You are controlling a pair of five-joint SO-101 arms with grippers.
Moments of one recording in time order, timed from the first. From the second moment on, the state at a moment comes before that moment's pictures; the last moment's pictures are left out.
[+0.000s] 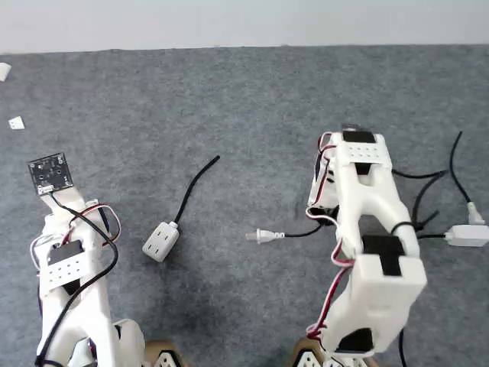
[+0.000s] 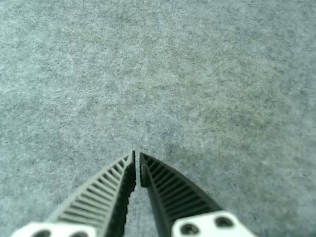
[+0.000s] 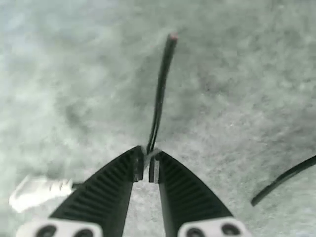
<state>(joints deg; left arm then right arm) -27.3 -33.3 70.0 24.1 2.5 -1.7 16.8 5.3 82.4 -10.4</state>
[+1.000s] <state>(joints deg) -27.3 -33.3 70.0 24.1 2.5 -4.9 23.5 -14.0 95.4 -20.7</state>
